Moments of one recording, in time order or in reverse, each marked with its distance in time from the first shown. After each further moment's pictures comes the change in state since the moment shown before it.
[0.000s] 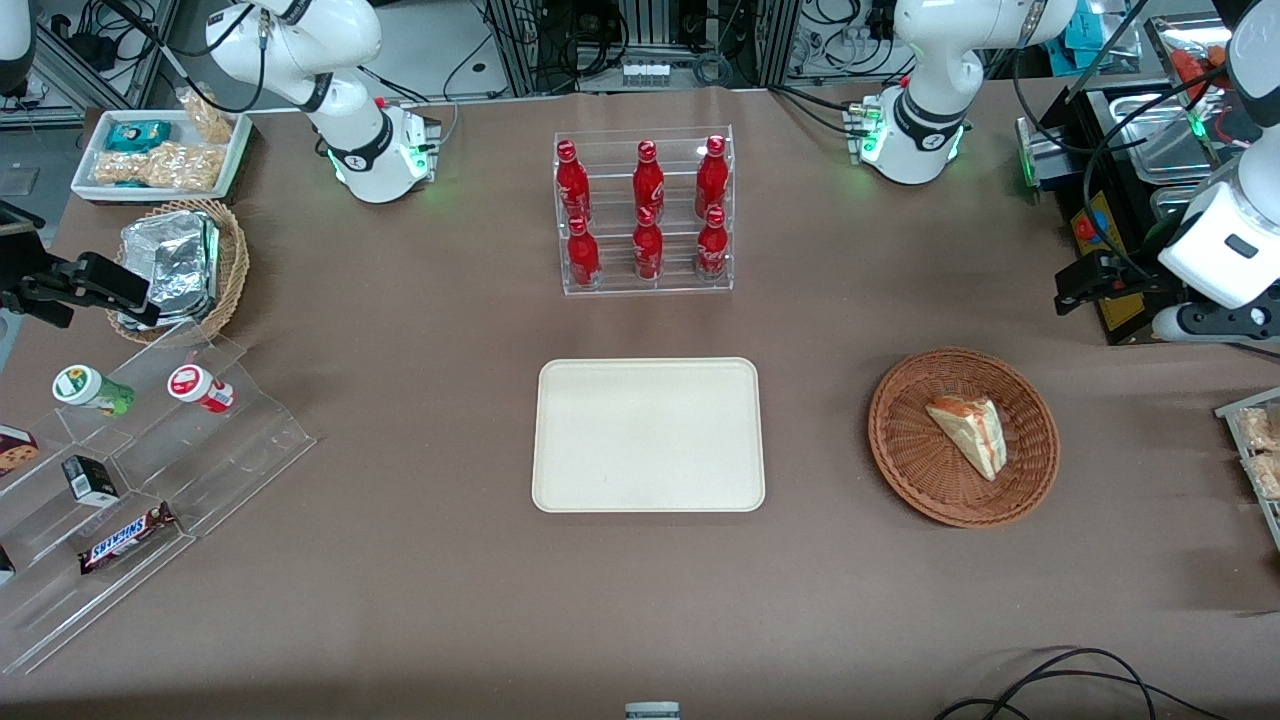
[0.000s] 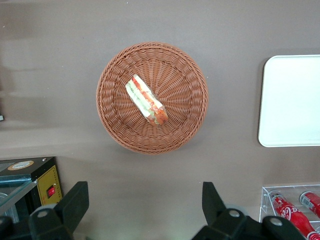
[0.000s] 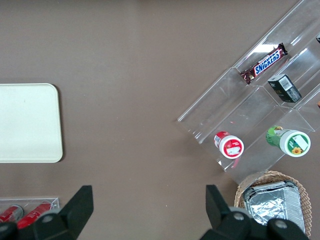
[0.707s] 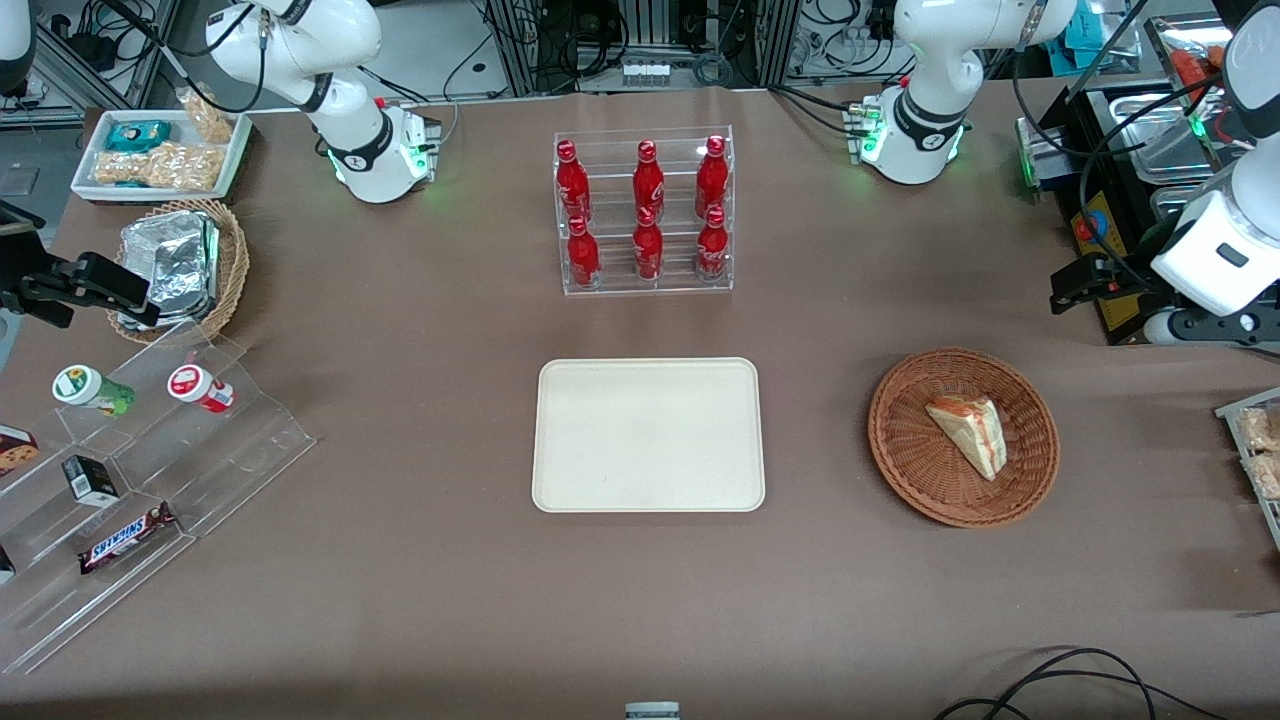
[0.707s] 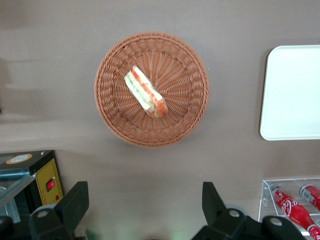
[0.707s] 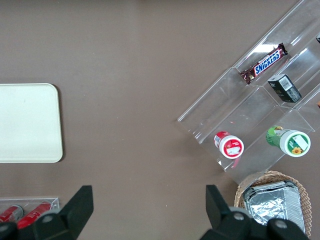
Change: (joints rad) arm 0.000 0.010 0.000 -0.002 0.002 -0.039 0.001
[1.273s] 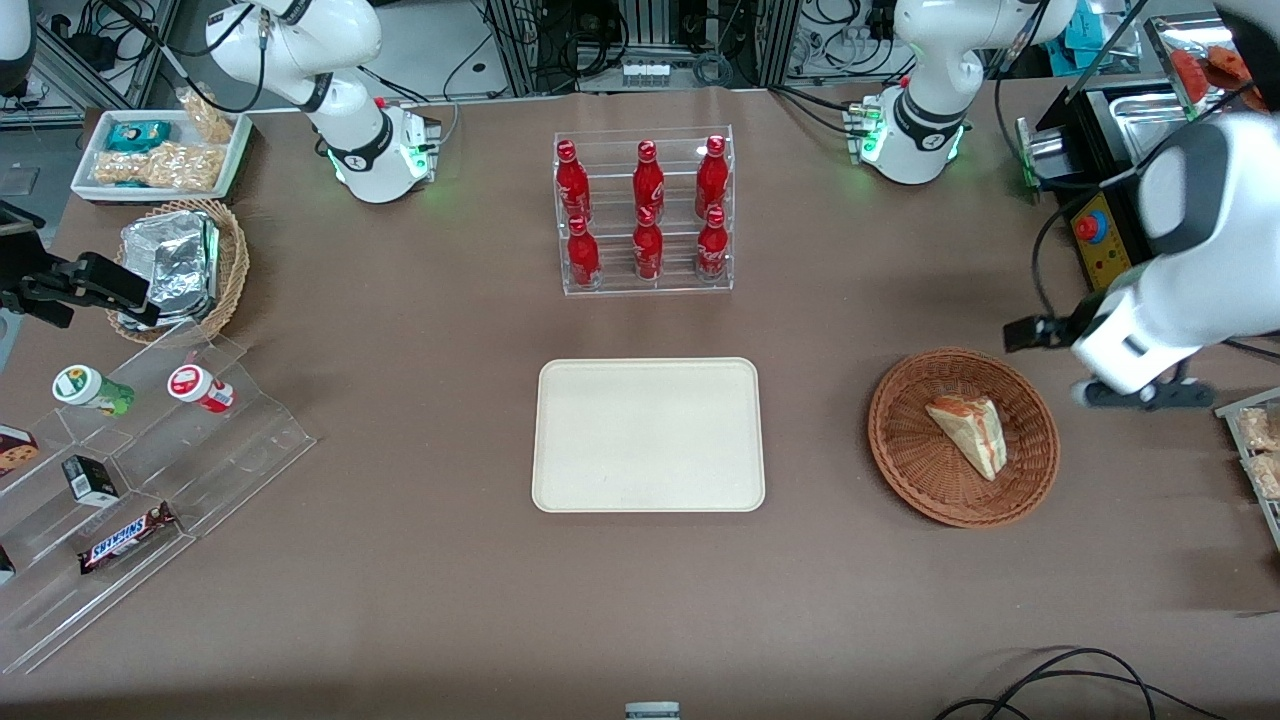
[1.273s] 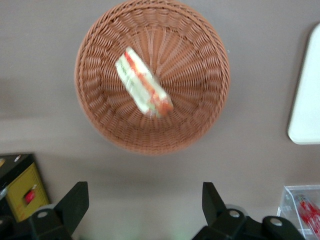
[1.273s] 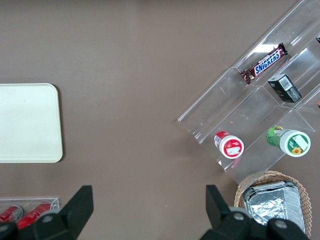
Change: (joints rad) arm 0.000 0.130 0.003 -0.190 0.007 0.229 -0.008
